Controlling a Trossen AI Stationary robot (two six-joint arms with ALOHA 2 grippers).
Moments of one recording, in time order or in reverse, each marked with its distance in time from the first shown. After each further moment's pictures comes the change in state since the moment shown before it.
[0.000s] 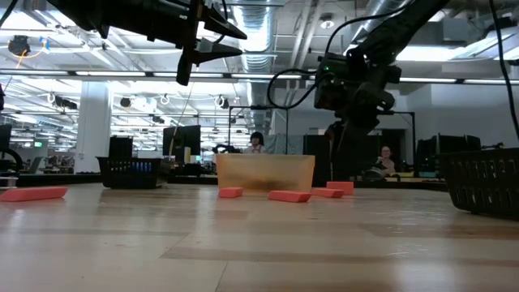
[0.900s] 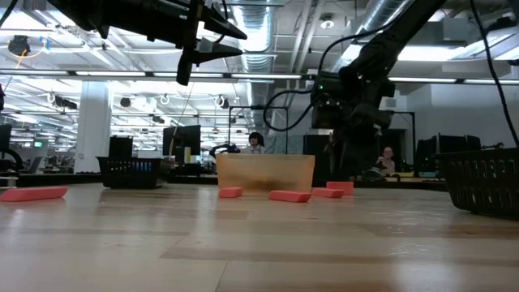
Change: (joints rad) left arm 0.000 0.000 0.000 -0.001 0.007 0.004; right arm -0.002 0.114 0.000 0.032 0.014 0.000
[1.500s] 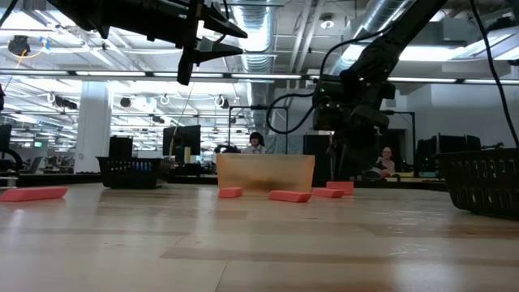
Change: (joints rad) left arm 0.000 0.000 0.000 0.000 0.019 0.003; right arm -0.044 0.000 0.000 -0.011 -0.013 0.002
